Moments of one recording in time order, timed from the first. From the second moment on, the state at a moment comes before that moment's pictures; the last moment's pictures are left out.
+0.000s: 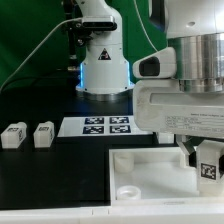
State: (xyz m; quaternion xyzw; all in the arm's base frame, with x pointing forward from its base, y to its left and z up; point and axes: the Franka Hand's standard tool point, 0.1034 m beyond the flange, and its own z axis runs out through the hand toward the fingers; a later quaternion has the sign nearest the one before) arm 0.631 0.111 0.065 -0.93 0.37 -0.05 0.06
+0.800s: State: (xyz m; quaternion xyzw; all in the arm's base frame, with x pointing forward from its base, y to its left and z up) arm 0.627 0.111 0.063 -0.56 0.82 0.01 0.12
